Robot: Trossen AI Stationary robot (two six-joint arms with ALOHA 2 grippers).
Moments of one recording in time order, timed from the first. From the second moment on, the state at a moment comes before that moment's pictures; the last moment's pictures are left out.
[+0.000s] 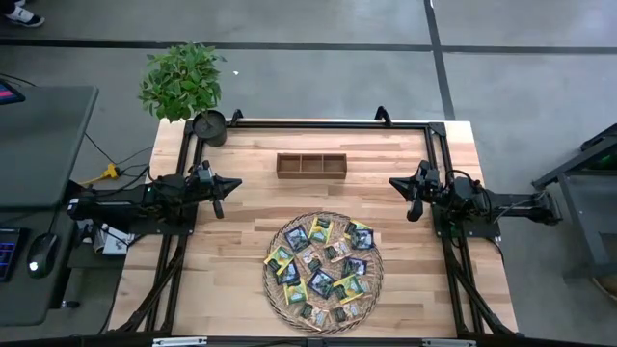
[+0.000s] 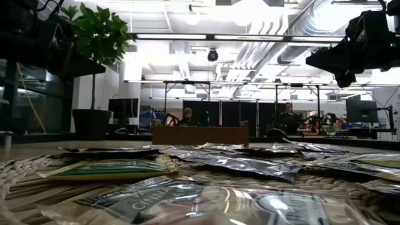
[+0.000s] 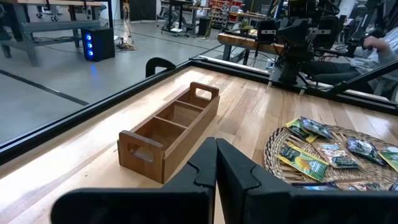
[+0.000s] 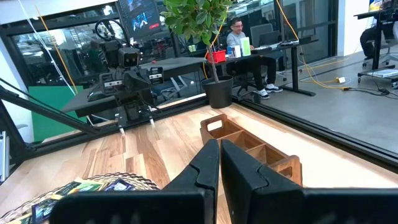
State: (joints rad) left arm 0.01 0.03 0.08 -0.17 -0.35 -0.16; right arm -0.03 0.04 0.02 0.05 0.31 0.20
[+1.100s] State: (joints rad) left arm 0.01 0.03 0.08 -0.17 -0.35 -0.16; right arm -0.03 0.04 0.02 0.09 0.29 0.74
